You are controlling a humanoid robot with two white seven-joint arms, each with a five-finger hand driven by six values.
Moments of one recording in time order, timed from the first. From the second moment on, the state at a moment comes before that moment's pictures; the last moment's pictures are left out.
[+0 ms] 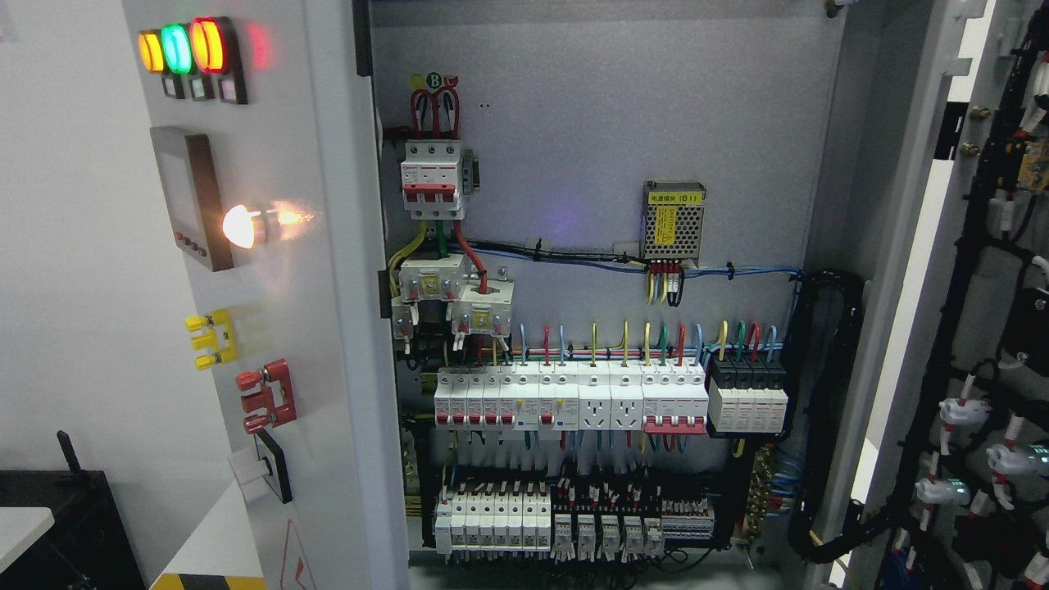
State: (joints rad) left arm 0.11 0.00 0.07 -0.07 -0.04 -0.14 -0.30; right arm -0.40 0.02 0.48 -1.59 -0.49 0.08 0.84
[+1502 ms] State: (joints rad) left arm 0.11 0.00 0.07 -0.07 -0.04 -0.14 -0.30; right arm -0.40 0.09 0.58 -1.60 -0.48 0.07 0.79
